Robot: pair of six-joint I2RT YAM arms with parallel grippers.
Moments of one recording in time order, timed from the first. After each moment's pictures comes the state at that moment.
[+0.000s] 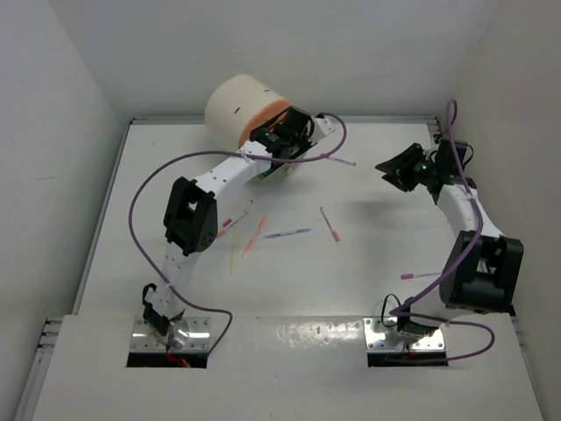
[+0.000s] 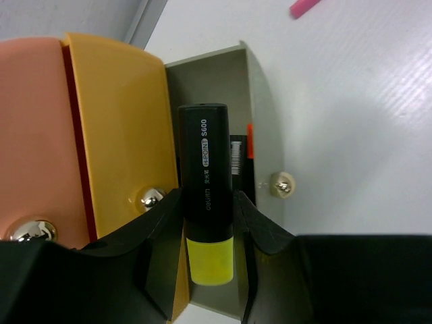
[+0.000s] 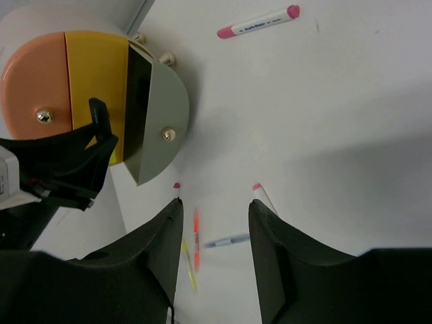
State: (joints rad) left arm -0.63 2.19 2.05 -0.51 -0.22 0.52; right arm -0.23 1.49 0.98 -0.17 -0.58 0.73
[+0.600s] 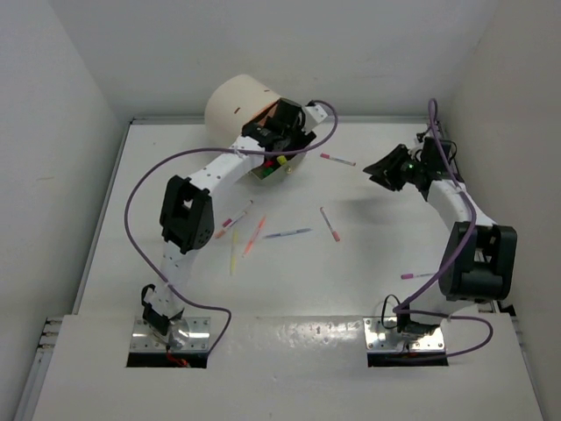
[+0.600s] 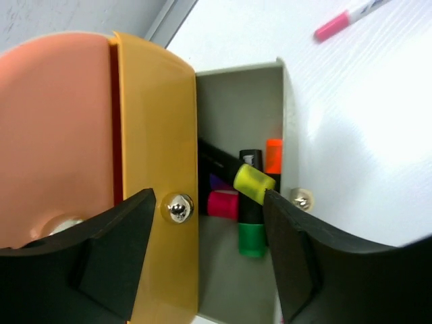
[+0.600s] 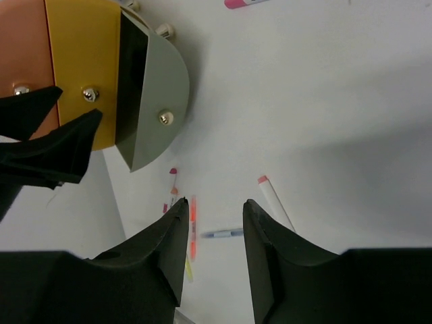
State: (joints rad) left arm -0.58 2.21 2.07 -0.46 -0.20 0.48; right arm -0.15 1.54 0.99 -0.16 -0.58 0.72
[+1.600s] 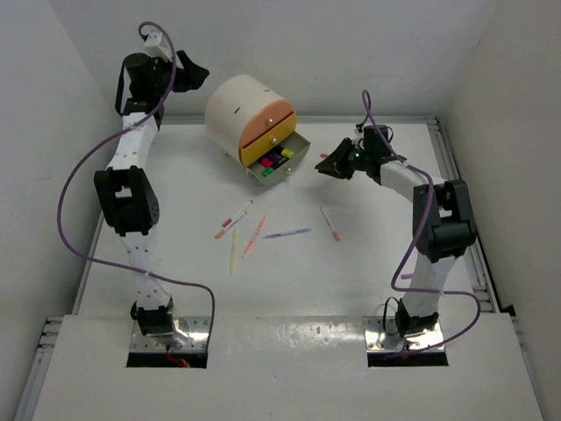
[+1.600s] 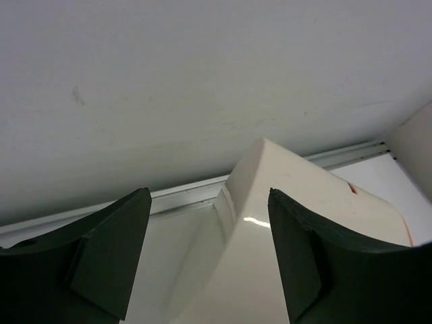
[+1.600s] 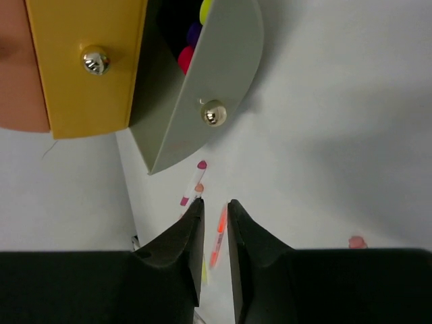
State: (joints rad) left arm 0.08 2.17 2.10 0.04 0.51 -0.30; right arm 0.15 1.90 1.23 0.00 -0.58 0.82
